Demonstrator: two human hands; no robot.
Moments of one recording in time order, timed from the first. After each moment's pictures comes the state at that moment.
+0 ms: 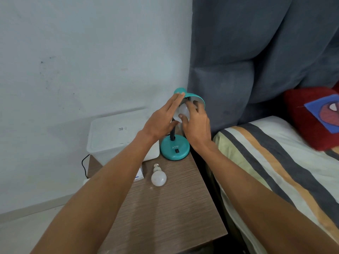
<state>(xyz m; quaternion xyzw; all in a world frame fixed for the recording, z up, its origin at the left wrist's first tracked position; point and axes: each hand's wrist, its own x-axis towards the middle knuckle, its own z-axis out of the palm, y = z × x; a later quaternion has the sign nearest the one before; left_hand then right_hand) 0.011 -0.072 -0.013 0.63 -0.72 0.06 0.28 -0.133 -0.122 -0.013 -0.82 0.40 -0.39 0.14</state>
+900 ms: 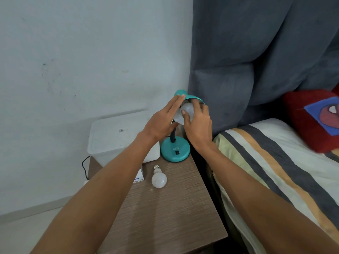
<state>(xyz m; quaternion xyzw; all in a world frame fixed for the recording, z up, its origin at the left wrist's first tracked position) 0.009 -0.069 -0.010 0.63 -0.72 0.05 0.28 -0.136 -0.120 -0.006 -0.79 0.43 -0.40 0.19</state>
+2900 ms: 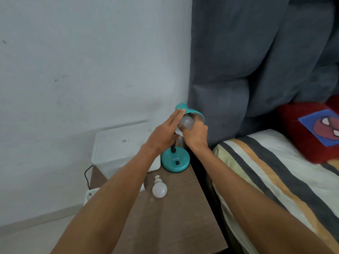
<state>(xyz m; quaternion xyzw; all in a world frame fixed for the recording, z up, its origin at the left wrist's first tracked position) 0.009 -0.075 -0.022 0.65 -0.71 0.07 0.27 -0.131 -0.118 0.015 -0.71 0.47 -0.38 0.36</state>
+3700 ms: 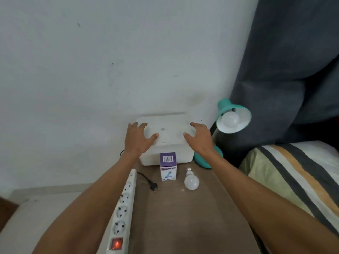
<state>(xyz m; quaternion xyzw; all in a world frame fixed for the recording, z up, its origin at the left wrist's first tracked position) 0.135 0.090 -0.050 0.89 -0.35 0.00 0.29 -0.048 -0.068 -0.034 -0.84 0.38 -0.23 0.32</state>
